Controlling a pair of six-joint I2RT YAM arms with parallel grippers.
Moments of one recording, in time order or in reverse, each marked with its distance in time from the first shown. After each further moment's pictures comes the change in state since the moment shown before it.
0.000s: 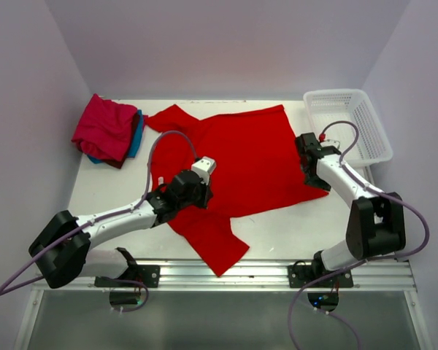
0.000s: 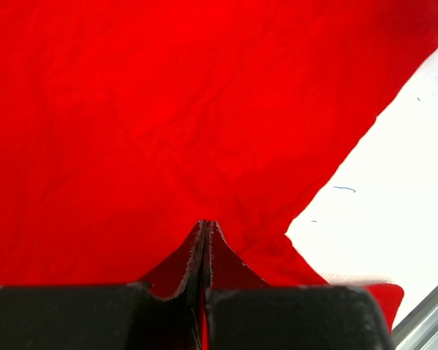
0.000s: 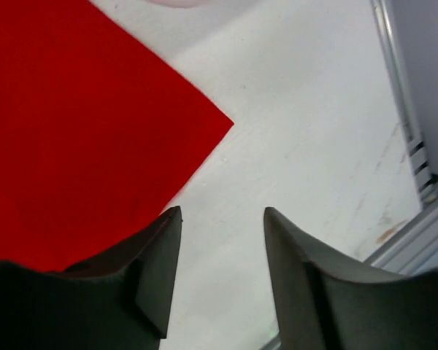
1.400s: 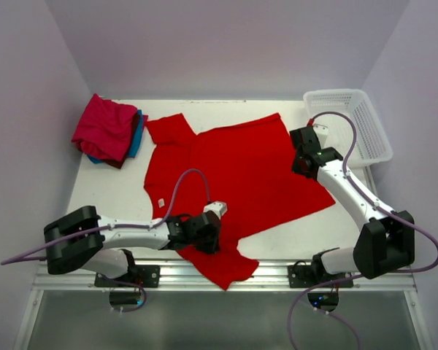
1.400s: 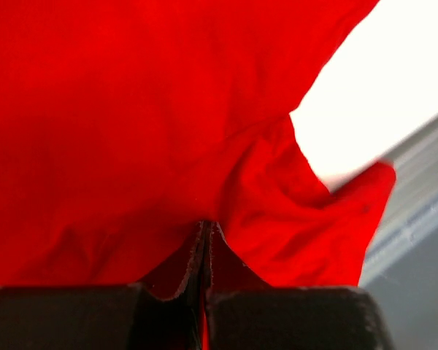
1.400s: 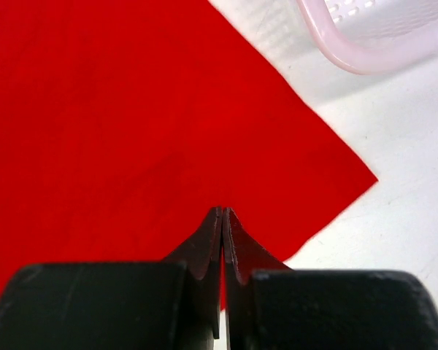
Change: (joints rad) left arm -0.337 0.121 -0.062 -0.193 0.035 -0.472; right arm 0.117 -0.151 0.035 0.155 -0.162 -0.051
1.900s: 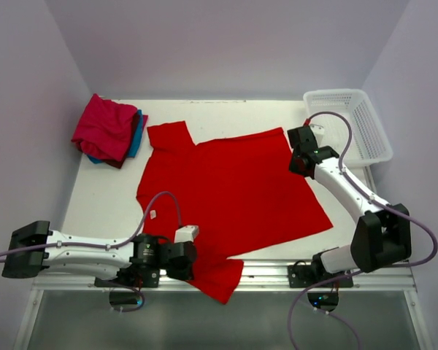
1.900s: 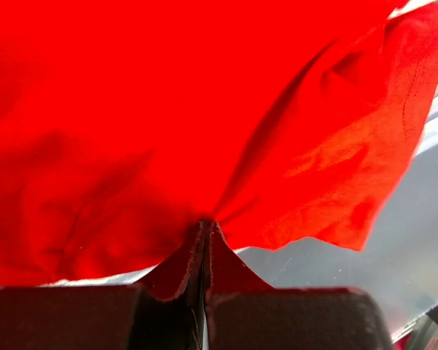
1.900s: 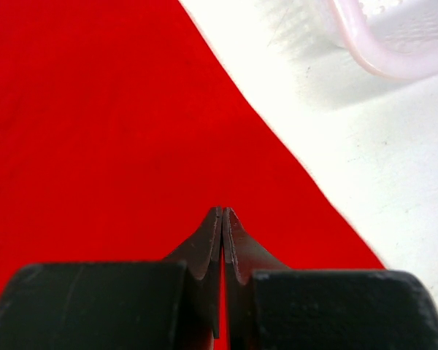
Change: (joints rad) left arm -0.295 -0.433 -0.201 -0.367 0.001 -0.438; right arm 0.000 0.034 -0.001 0.035 -0.029 -0.008
